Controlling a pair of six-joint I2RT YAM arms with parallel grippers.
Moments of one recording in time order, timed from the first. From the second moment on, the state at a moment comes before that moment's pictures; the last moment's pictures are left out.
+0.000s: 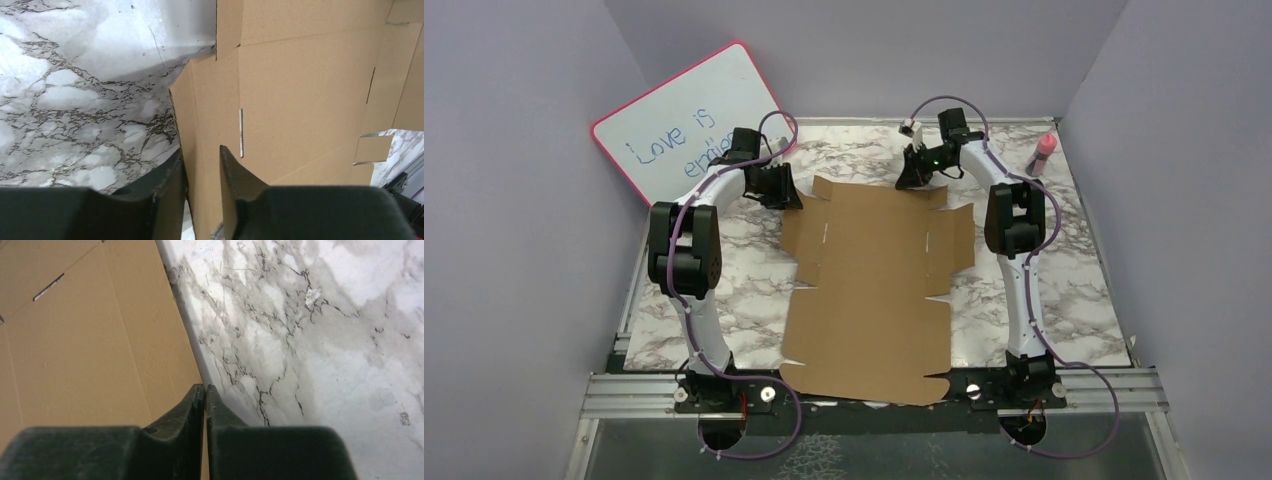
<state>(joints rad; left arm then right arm) -0.10 1.97 1.46 -0.50 0.53 -0.17 0.18 2.53 2.17 -0.68 -0.87 -0.52</state>
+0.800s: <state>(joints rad) -0.12 1.94 1.43 -0.47 0.54 -0.13 0.19 2.41 2.11 -0.69 -0.92 -0.63</state>
